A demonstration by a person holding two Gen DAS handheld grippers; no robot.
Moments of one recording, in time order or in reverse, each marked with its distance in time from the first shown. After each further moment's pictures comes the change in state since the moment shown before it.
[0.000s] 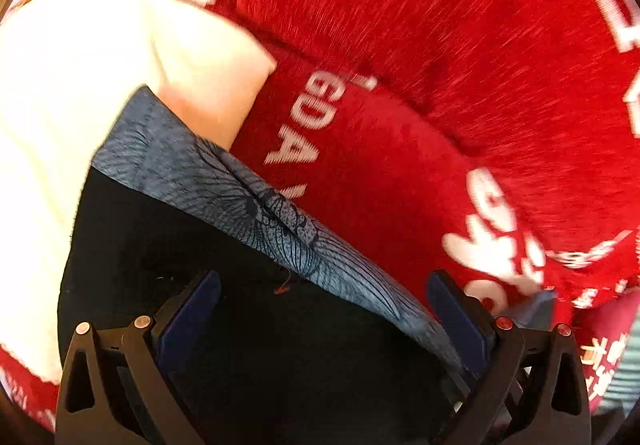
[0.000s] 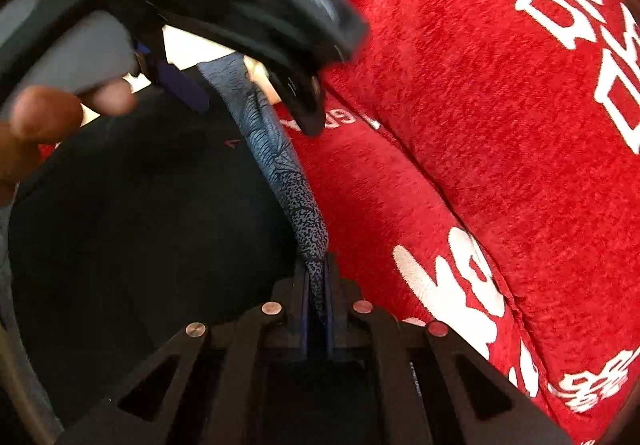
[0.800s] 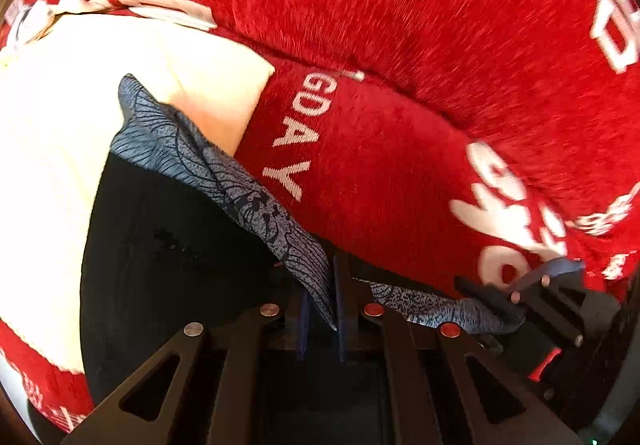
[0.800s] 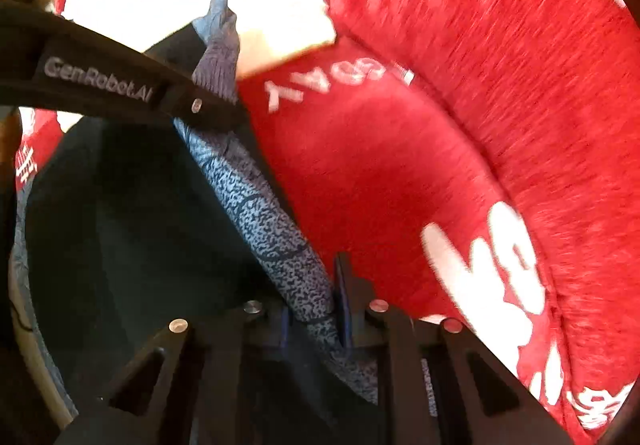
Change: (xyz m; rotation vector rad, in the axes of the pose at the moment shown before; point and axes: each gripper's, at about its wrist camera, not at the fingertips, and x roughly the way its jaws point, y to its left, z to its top) left arm -0.032 -0.009 -0.052 0.109 -0.146 0.028; right arm 0.009 -0.023 0.000 -0.010 0.113 0.172
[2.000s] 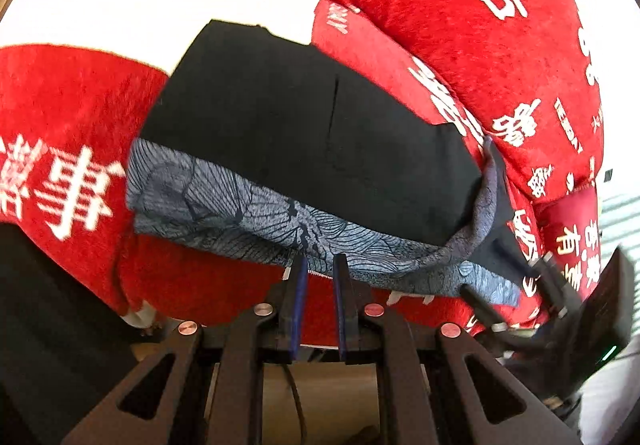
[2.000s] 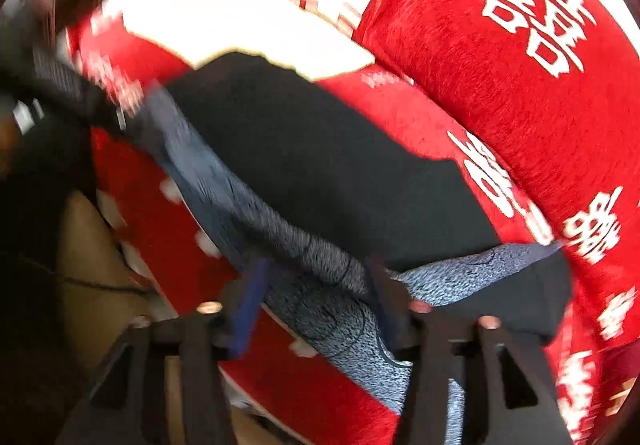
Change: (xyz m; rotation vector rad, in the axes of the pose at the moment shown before) left arm -0.099 0.152 -0.235 0.033 -0.012 -0.284; right arm -0.132 0.233 -0.145 0.208 -0.179 -0.180
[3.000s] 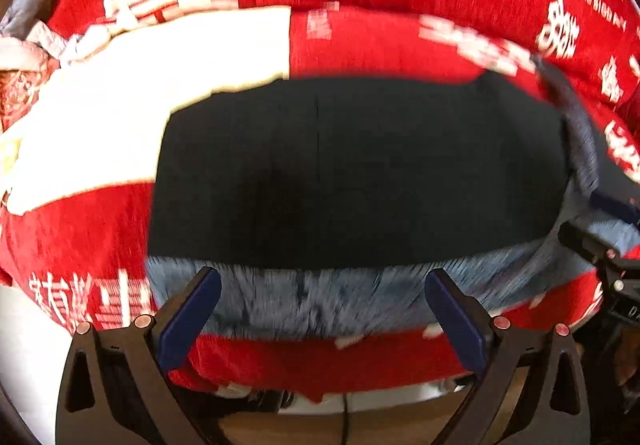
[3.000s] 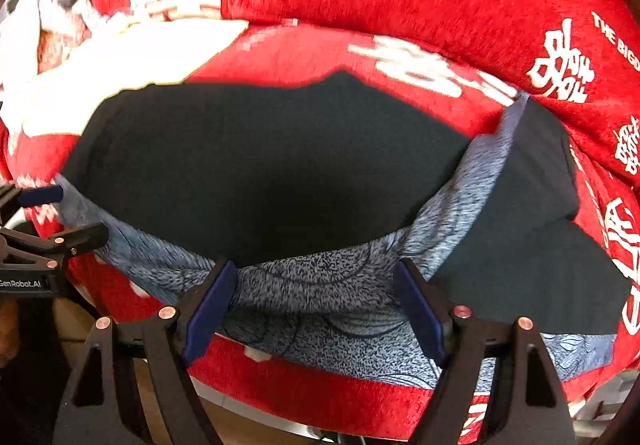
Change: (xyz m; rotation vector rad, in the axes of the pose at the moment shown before) left arm 0.043 -0.065 0.020 0.366 -0.070 0.415; right arm 0.030 -0.076 -0.013 0.428 0.106 -0.104
